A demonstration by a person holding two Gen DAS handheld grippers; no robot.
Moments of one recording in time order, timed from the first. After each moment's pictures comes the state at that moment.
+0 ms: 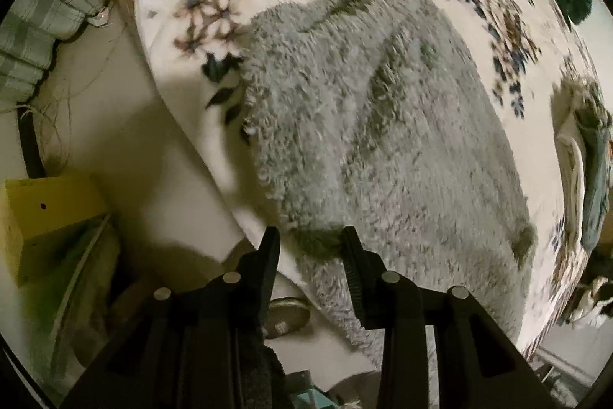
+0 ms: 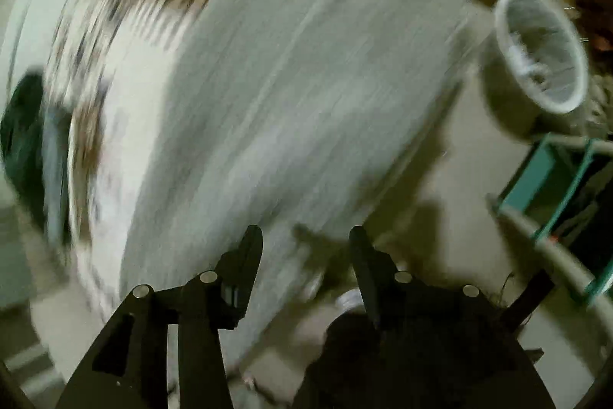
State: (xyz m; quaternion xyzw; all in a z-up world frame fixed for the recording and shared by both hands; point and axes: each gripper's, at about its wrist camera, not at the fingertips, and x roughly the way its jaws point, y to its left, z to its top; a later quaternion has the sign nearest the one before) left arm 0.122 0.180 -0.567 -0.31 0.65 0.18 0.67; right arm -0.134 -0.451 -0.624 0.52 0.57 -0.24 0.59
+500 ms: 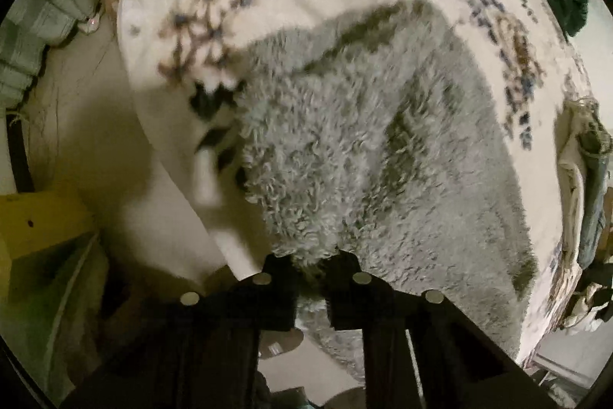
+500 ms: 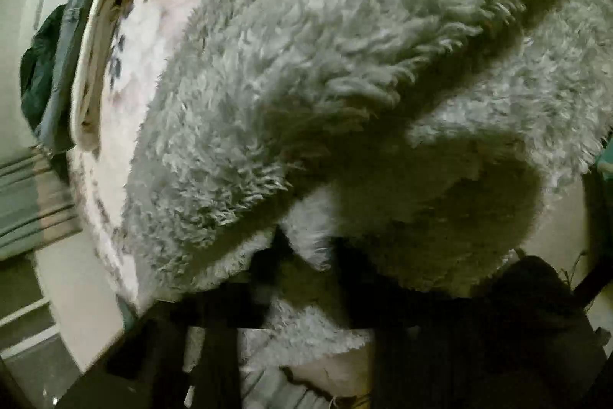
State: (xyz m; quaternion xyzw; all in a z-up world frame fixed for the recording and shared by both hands) left arm 0.127 0.209 -0.586 -0.32 0.62 0.17 0.69; right arm -0.031 -0.245 -0.694 0.53 0.57 -0.18 0.59
